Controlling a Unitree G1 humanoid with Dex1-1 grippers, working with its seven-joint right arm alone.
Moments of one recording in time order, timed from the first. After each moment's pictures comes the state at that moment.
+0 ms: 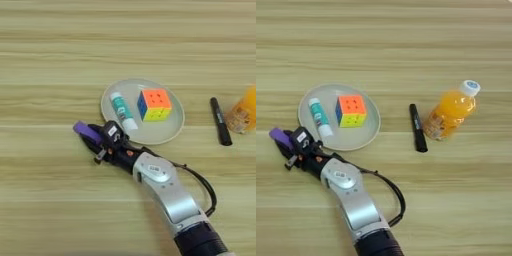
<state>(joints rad) -0.05 -0.18 0.26 0.12 -0.02 0.00 0.51</state>
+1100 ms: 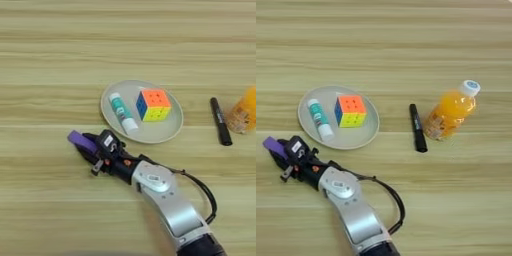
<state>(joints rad) 0.01 -0.18 0.31 0.05 -0.04 0.03 0.52</state>
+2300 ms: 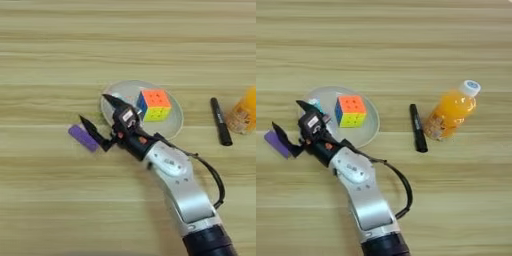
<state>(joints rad) -0.03 -0.18 0.12 -0.10 0.03 -0.02 0.46</state>
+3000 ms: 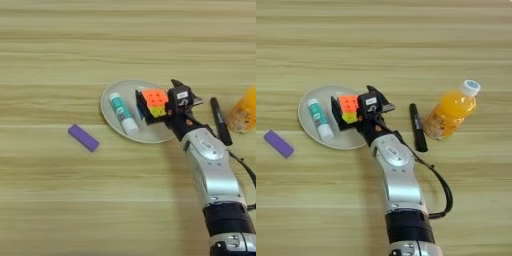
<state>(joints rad) -0.18 -0.23 -0.12 0.24 0.04 -0.10 0.33</state>
